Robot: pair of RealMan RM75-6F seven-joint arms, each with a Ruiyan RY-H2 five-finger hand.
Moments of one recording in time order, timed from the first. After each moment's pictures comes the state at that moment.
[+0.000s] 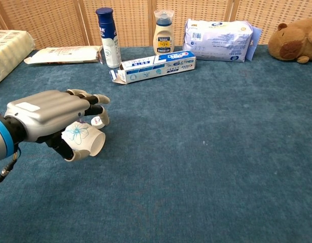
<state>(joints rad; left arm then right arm) -0.69 -1.58 0.05 -1.85 0.96 1.25 0.89 -0.08 -1.05 0.05 -1.68 -1.54 1.65 0.24</state>
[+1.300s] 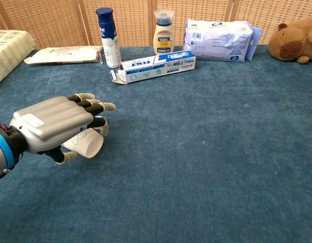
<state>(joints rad) -0.64 -1.61 0.09 -1.67 1.19 1.17 0.87 -0.09 -1.03 0.06 -1.71 -1.55 1.66 0.22</state>
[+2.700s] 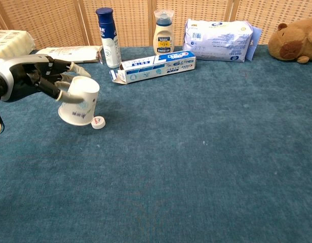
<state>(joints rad) -0.56 -1.43 -0.33 -1.72 0.83 0.82 -0.23 -0.06 -1.05 0.06 -1.73 -1.56 1.64 0.20</state>
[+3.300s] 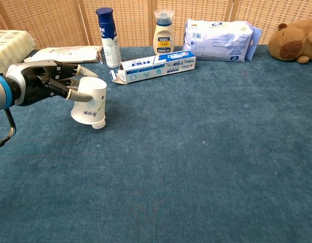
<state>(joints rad) -0.57 -1.50 -0.36 -1.61 0.88 0.74 -0.39 -0.07 -1.04 0.06 -1.72 -1.54 1.64 0.20</state>
